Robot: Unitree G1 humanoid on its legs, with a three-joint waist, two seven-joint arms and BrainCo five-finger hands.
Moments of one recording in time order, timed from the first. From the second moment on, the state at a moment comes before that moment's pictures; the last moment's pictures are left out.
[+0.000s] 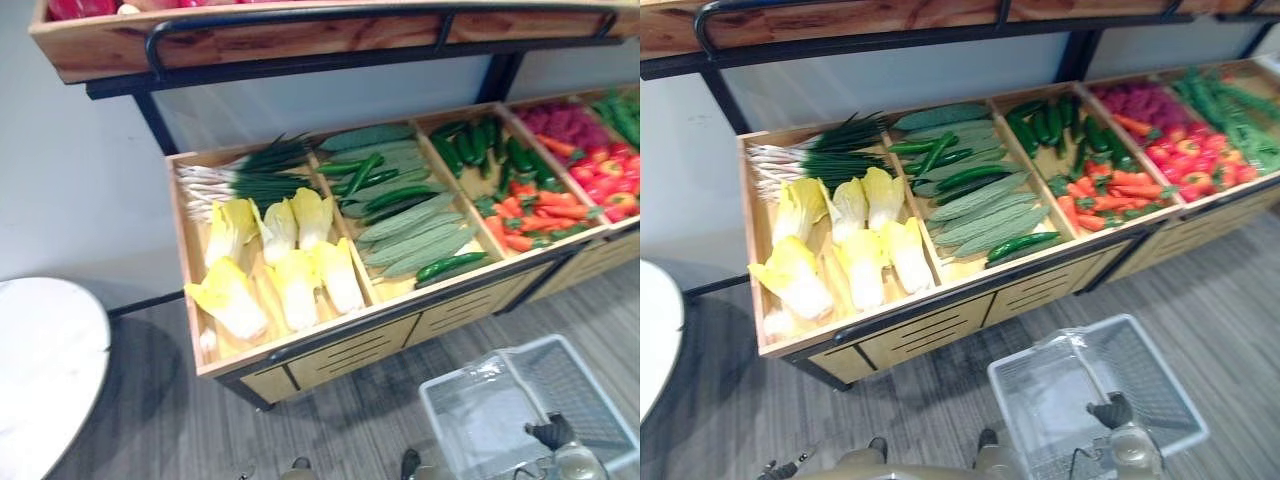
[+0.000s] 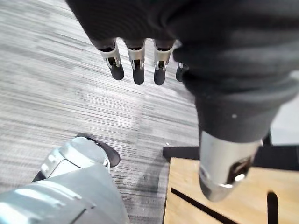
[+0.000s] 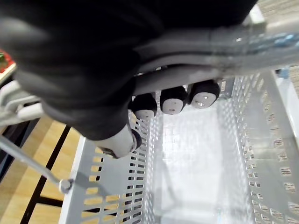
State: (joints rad) left arm 0.24 0.07 0.28 0.97 -0.35 -0.01 0.27; right arm 0.11 -0.33 -0.31 0.81 -0.33 -0.04 -0.04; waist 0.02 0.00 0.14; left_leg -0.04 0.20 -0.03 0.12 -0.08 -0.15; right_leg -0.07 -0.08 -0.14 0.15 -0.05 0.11
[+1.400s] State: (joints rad) left arm -0.04 0.26 0.20 0.41 -0.21 -0.36 0.58; right arm 0.19 -0.24 -0.26 0.91 -0.27 -0.07 -0.11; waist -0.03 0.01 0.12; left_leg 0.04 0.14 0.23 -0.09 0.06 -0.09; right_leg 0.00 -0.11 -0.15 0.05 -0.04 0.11
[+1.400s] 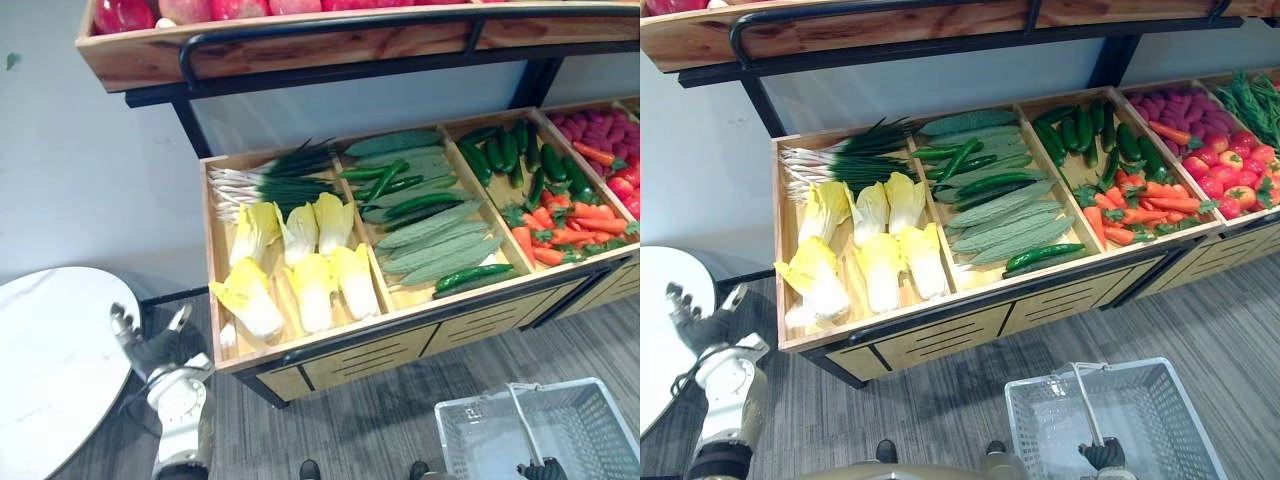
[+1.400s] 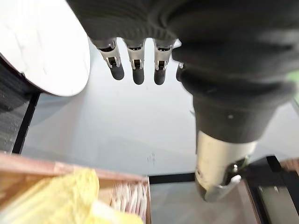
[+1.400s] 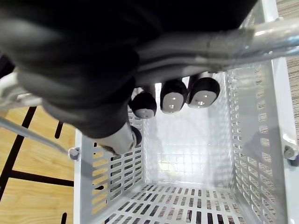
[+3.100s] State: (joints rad) left arm -0.11 0.12 0.00 0.43 -0.21 -0.23 0.92; right arm 0.16 -0.19 -0.14 0.91 -0.23 -0.04 -0.19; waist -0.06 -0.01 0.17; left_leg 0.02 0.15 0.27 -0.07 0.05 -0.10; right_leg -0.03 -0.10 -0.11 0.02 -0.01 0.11
